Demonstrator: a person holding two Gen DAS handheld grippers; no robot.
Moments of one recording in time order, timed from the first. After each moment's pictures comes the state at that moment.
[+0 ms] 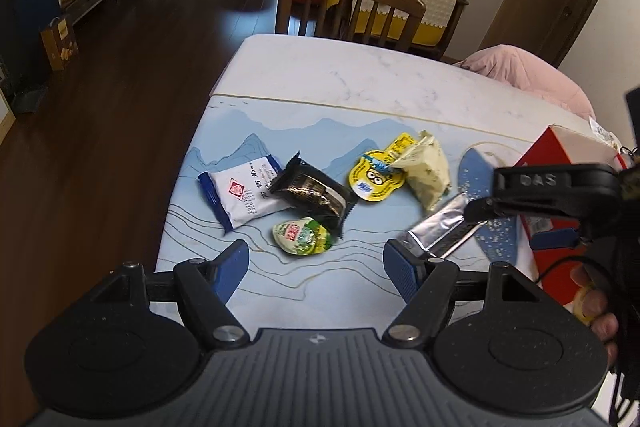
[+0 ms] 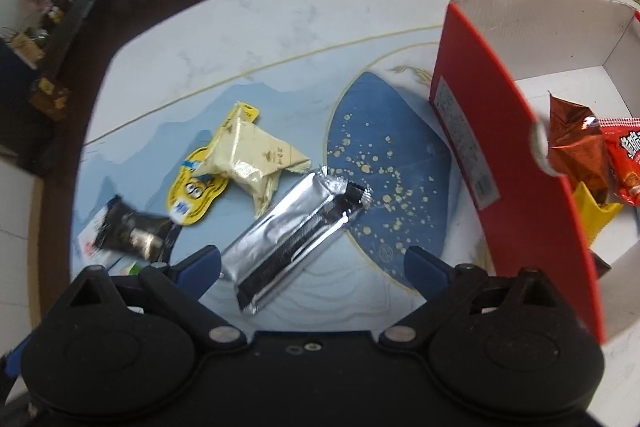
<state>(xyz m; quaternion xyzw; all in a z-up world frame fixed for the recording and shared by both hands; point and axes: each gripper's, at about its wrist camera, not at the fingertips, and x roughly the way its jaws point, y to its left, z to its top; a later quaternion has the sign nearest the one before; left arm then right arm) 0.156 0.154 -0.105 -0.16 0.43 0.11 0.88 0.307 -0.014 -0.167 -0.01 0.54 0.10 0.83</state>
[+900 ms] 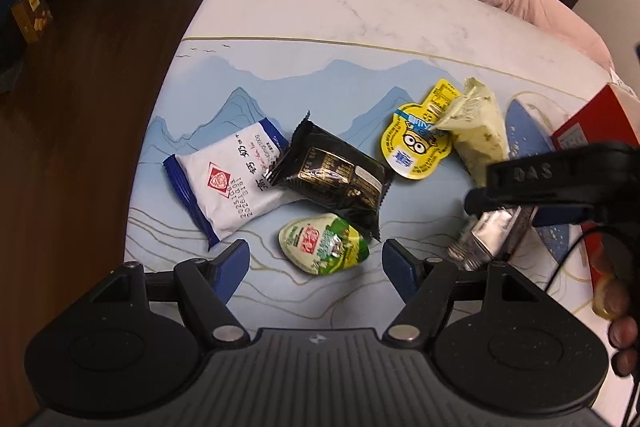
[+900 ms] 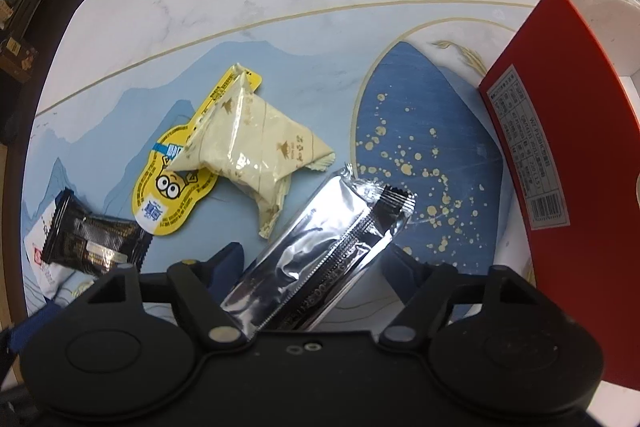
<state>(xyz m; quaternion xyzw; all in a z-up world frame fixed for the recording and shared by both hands) 0.224 0.181 -0.170 -0.15 0.52 0.07 0.84 0.337 0.032 -0.209 -0.06 0.59 0.08 0.80</state>
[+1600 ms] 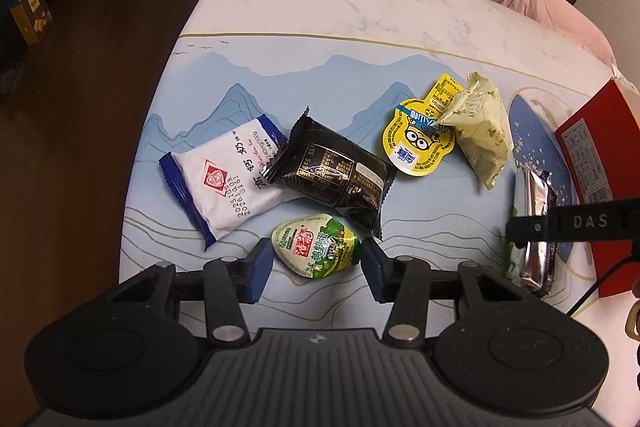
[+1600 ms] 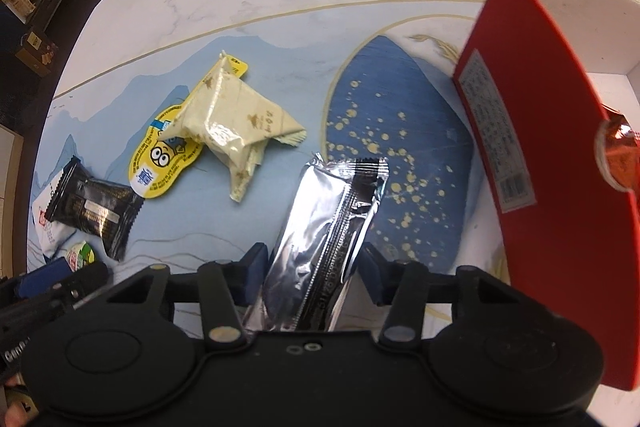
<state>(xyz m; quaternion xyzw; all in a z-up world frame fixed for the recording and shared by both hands) 0.224 0.179 -0.174 -0.15 0.52 0.08 0.84 0.315 -0.006 -0.198 -0.06 0.57 0.11 0.81</state>
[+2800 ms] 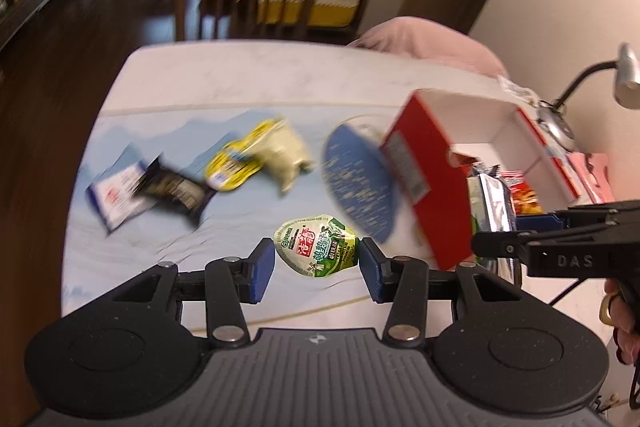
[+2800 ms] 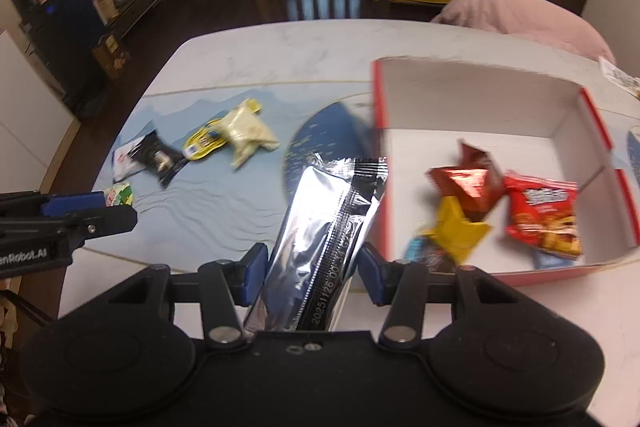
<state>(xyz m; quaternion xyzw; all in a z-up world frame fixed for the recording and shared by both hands) 0.158 0.056 -0.054 -0.13 0.43 -0.02 0.89 0.227 -0.132 -0.083 -0.10 0.46 0.21 0.85</state>
